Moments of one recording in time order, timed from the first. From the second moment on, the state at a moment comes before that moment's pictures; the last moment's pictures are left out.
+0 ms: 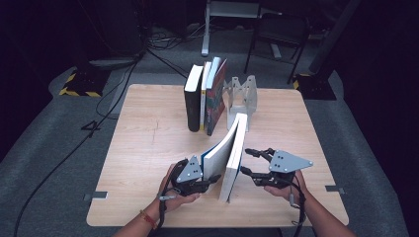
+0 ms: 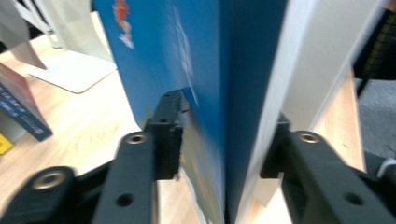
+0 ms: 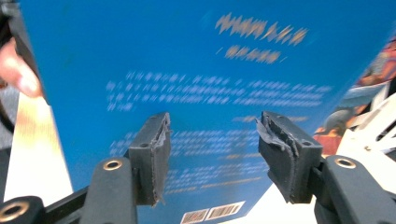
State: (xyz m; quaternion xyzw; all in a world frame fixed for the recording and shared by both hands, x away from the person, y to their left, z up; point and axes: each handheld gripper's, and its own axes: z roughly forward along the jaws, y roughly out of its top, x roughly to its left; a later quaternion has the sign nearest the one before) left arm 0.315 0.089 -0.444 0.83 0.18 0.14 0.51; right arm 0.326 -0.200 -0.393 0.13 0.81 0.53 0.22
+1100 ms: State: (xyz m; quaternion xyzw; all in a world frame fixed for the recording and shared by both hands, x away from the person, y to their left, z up) left arm 0.278 0.034 -0.479 0.82 0.27 0.22 0.46; right arm 0.332 -0.184 -0.433 0.14 0.84 0.49 0.20
